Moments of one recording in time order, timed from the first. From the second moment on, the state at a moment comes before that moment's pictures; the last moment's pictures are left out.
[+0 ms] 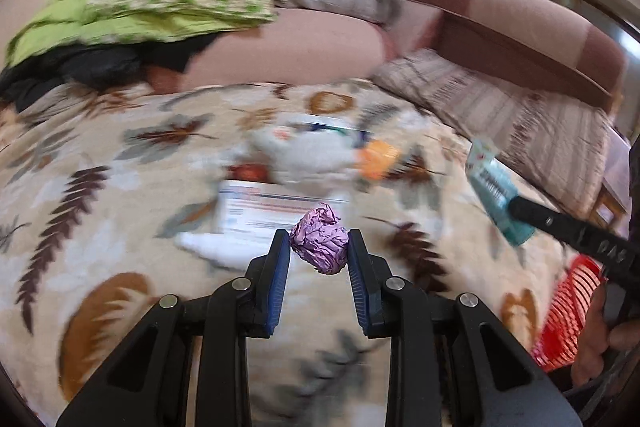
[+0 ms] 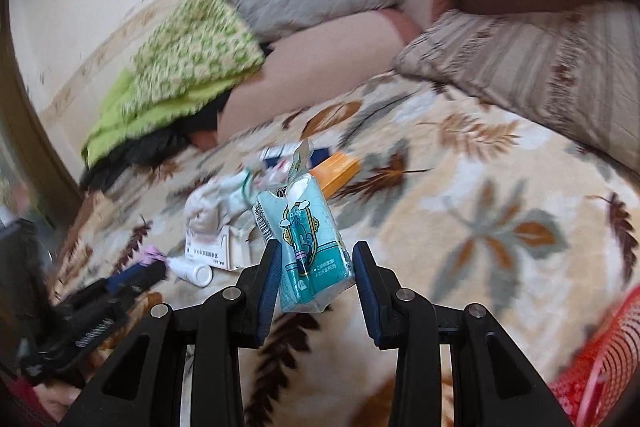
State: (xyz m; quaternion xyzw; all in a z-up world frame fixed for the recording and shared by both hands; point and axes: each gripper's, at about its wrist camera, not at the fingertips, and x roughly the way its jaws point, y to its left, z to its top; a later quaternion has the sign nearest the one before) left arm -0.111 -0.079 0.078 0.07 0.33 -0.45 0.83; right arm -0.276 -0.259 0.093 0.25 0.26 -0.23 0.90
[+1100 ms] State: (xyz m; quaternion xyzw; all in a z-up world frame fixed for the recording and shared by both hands) left arm -0.367 -0.270 0.109 0.18 0.35 -0.69 0.61; right arm -0.580 -0.344 0.093 0.34 0.23 -0.47 0.78
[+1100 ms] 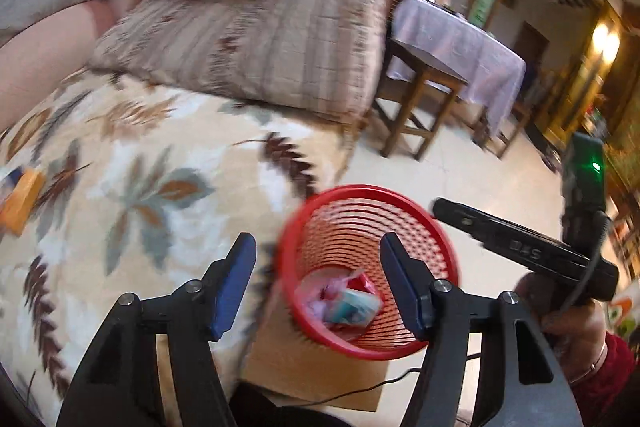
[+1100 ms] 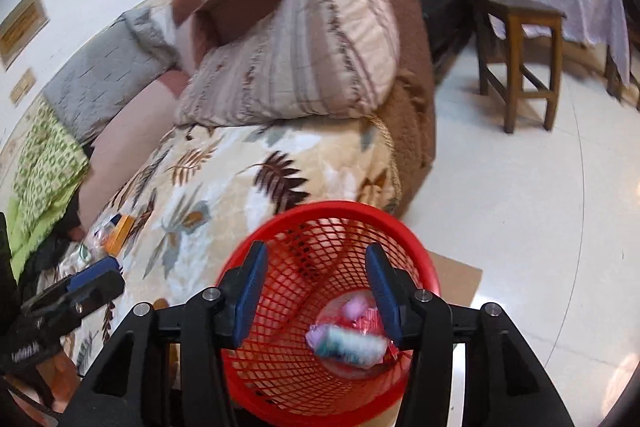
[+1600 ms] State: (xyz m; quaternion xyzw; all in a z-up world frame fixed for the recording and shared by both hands) left arm -0.186 -0.125 0.083 0.13 0.41 -0.48 0.77; right arm -0.427 -0.305 0.087 0.31 0.30 -0.31 0.85
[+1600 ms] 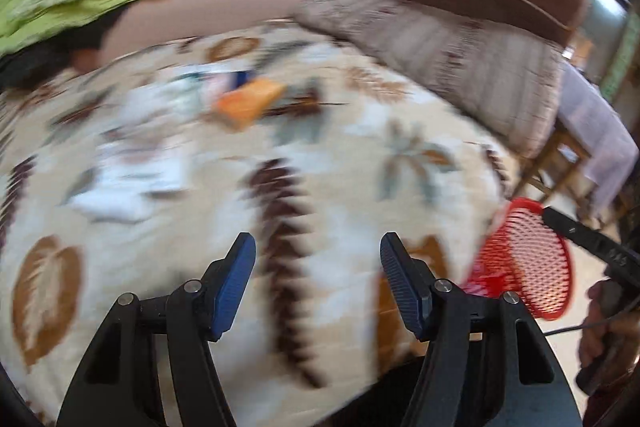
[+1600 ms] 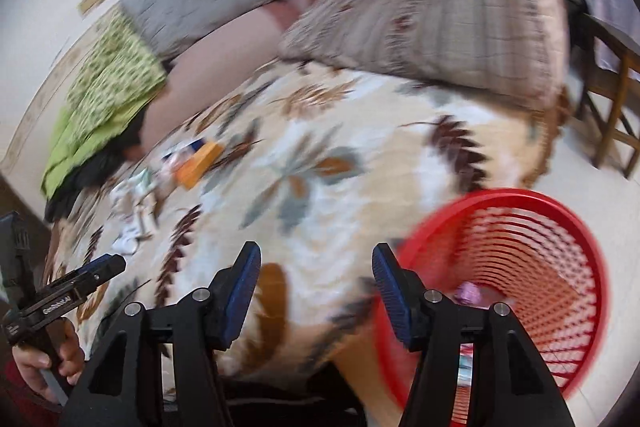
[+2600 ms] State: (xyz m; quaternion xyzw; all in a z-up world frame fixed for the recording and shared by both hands) left arm -0.023 -0.069 0.017 -0.01 0.52 -0.28 0.81; right arm -0.348 -0.295 0.093 0.28 0.32 -0.23 0.88
